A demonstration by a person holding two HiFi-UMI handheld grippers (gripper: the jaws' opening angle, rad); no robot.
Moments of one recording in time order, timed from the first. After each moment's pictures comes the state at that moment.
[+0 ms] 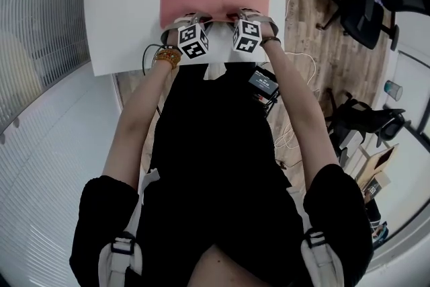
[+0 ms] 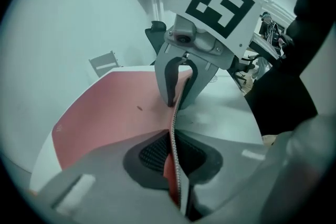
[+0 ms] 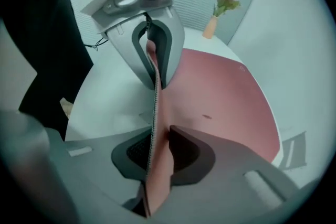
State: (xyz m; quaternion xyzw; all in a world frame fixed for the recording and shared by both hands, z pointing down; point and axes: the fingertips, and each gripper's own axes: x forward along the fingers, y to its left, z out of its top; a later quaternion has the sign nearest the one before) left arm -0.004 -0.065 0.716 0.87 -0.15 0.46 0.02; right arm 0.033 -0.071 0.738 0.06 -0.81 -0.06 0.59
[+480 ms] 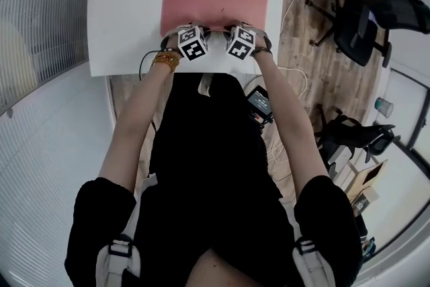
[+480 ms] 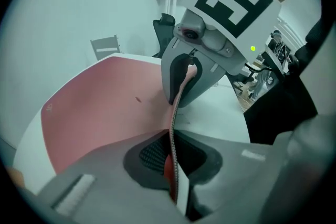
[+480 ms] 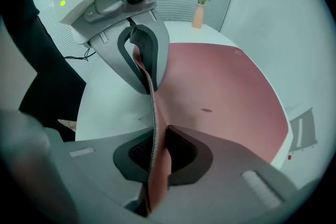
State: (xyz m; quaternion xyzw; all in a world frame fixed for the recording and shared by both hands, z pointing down) left arm 0.002 -0.057 0.718 0.86 -0.14 0.47 0.12; right arm 0.040 -0.065 0.734 0.08 -0.80 0.03 0.59
